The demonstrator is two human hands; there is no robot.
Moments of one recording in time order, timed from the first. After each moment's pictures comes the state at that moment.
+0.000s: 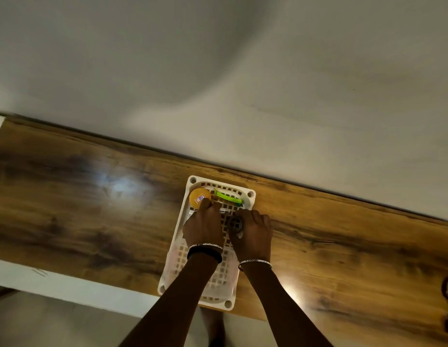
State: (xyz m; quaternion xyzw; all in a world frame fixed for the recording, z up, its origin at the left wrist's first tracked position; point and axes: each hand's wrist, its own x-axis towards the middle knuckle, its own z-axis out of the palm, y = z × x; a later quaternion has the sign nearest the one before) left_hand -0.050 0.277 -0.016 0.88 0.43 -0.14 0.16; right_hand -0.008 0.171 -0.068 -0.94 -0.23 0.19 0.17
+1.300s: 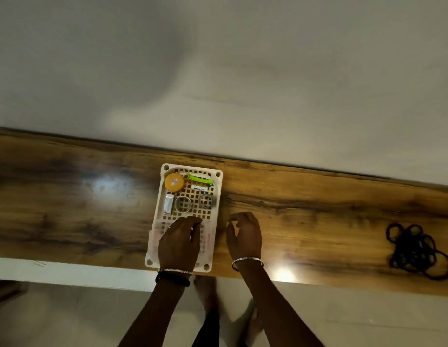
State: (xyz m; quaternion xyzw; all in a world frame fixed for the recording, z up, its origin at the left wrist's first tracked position) left_hand -0.125 0.221 0.019 0.88 0.35 0.05 0.31; right_hand -0.033 0.093 -0.011 -0.92 -0.11 0.21 0.33
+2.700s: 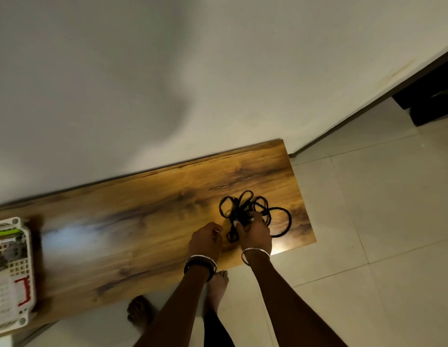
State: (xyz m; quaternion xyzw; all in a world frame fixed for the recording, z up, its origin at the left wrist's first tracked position) left_hand 0.134 -0.247 -0.001 0.84 0.31 -0.23 0.39; right_hand 0.175 -0.377 -0.026 -0.89 0.19 0.26 0.32
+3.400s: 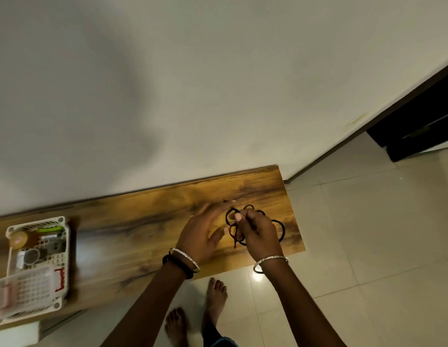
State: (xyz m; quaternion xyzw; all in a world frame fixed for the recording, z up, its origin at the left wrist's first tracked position) left_hand 0.129 -0.186 0.180 0.87 0.02 -0.07 0.48; right_hand 0.165 -0.353 0.180 -0.79 0.00 0.19 0.58
